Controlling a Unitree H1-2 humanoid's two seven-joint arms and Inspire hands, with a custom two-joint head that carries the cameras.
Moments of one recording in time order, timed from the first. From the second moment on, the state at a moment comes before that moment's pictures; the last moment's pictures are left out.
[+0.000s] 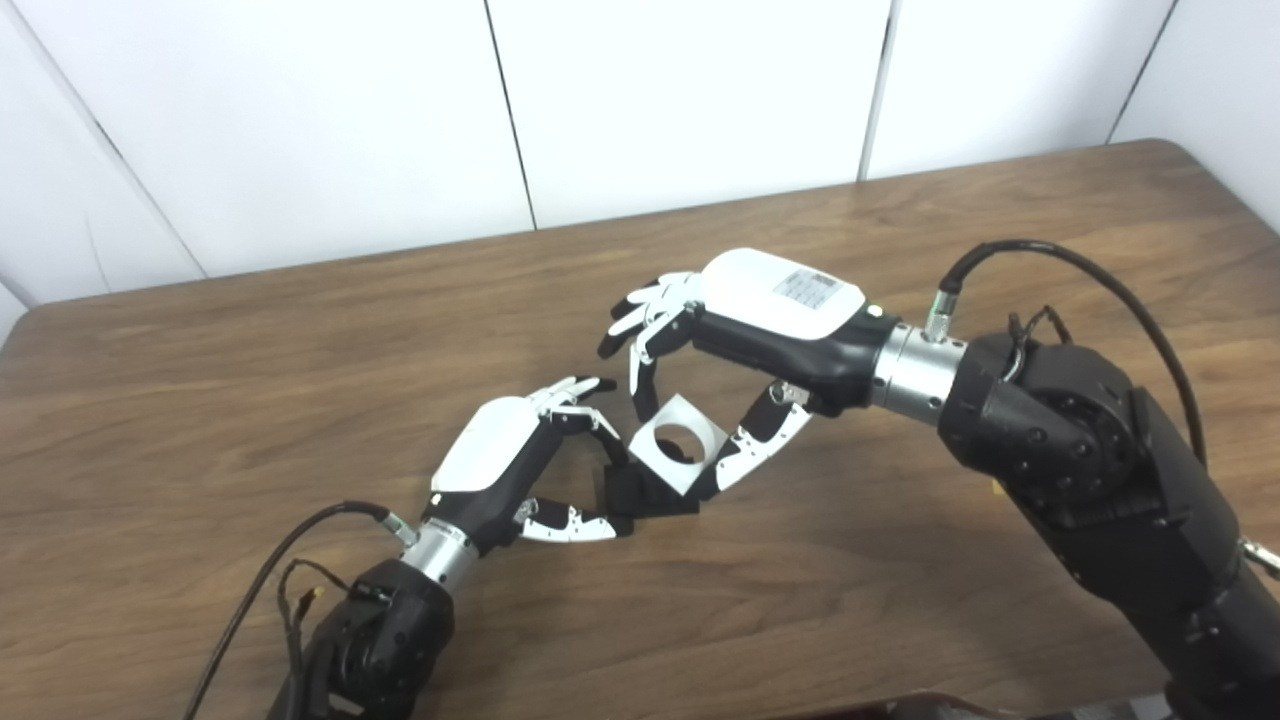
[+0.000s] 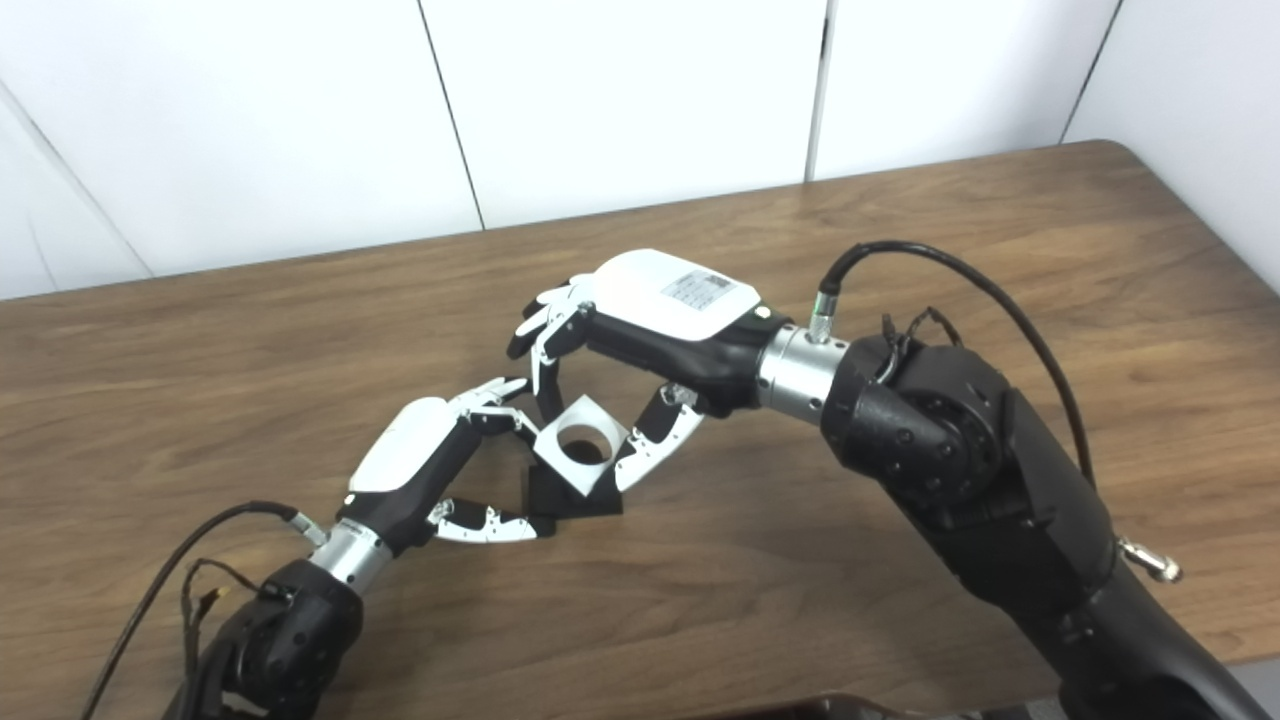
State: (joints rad) left arm -0.21 0.24 -0.36 -0.02 0.64 -0.10 -0.17; right arm -0.46 -0.46 0.33 -0.56 -0.51 0.18 0.69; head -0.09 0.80
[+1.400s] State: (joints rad) left arm -0.21 0.24 -0.37 -0.02 0.66 -0.09 -0.16; right arm -0.47 -0.40 0.33 -0.41 -0.54 0.14 0.66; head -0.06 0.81
